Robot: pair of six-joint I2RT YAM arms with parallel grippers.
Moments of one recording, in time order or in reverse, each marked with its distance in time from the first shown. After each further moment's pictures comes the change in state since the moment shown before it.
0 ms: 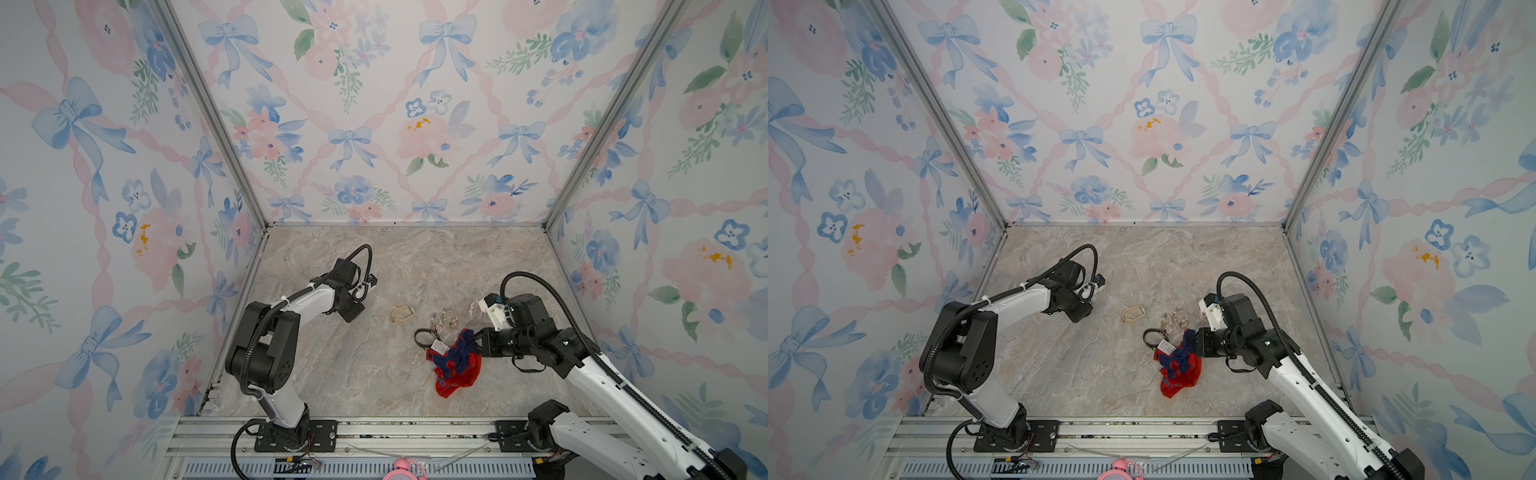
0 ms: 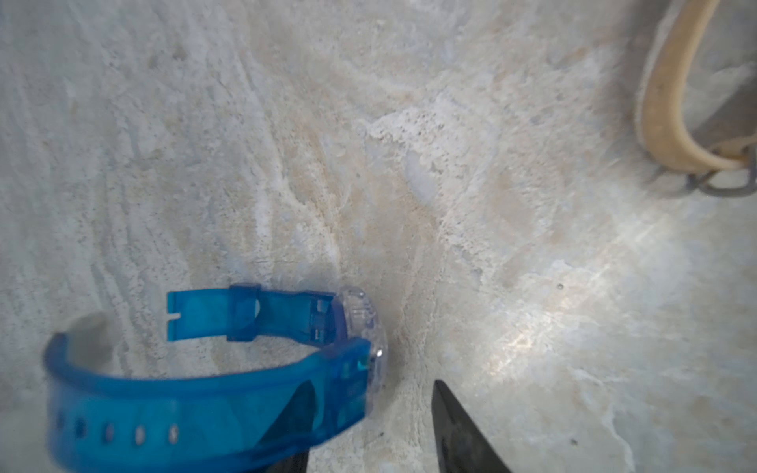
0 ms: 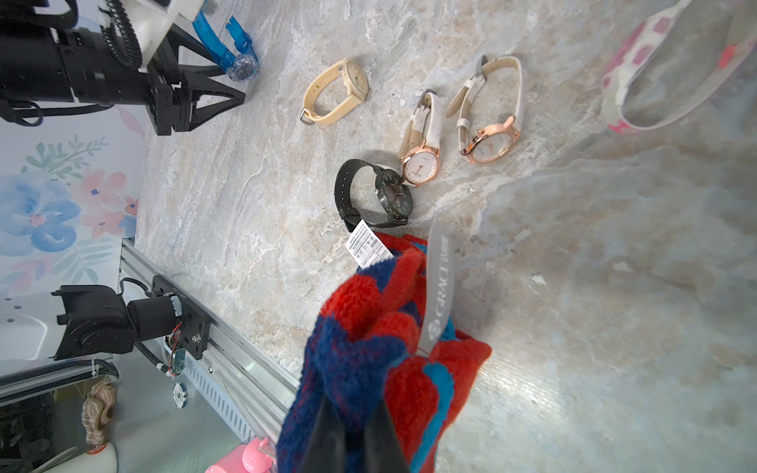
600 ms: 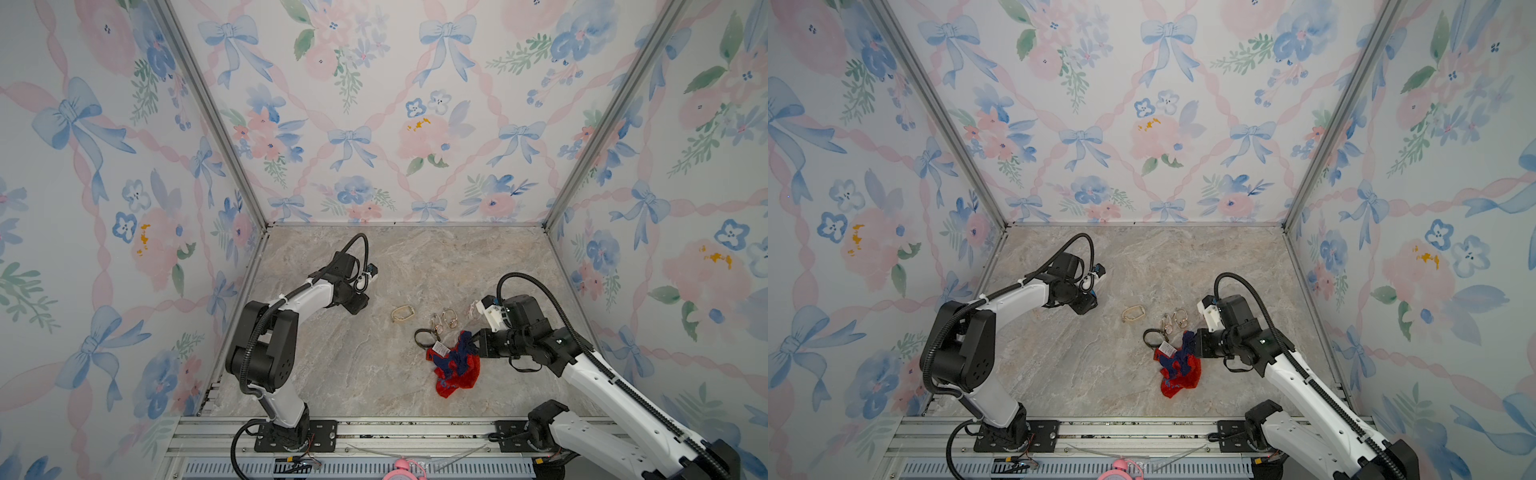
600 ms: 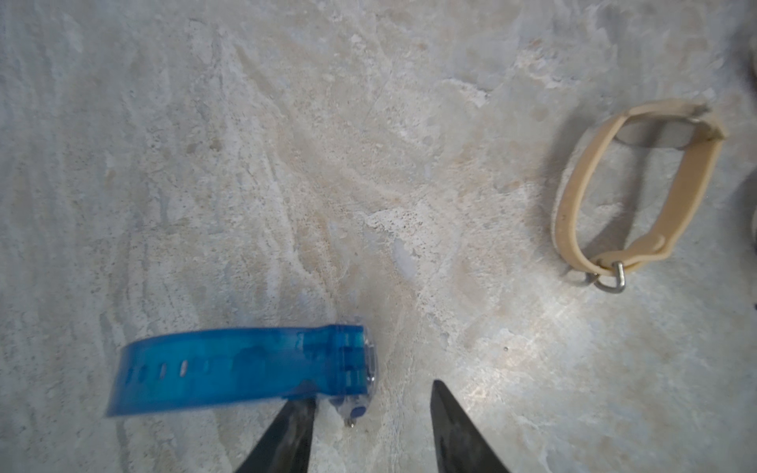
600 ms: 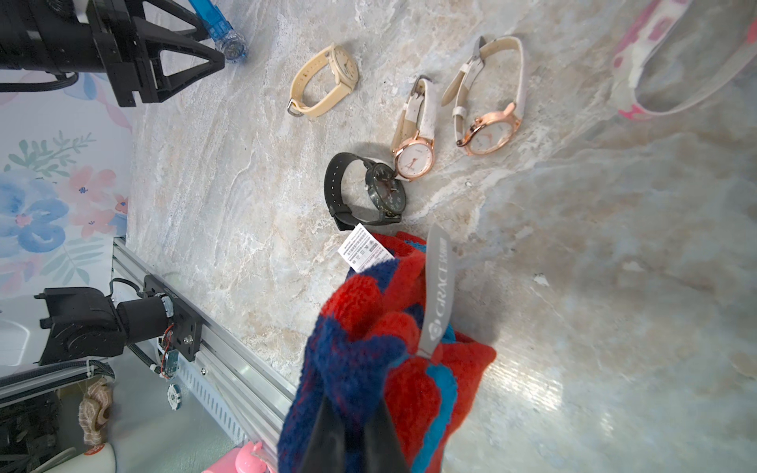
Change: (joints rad) left arm 0.019 0.024 0.068 0.020 0.144 -0.102; right arm -0.001 0.028 -0.028 0.040 -0.002 0.000
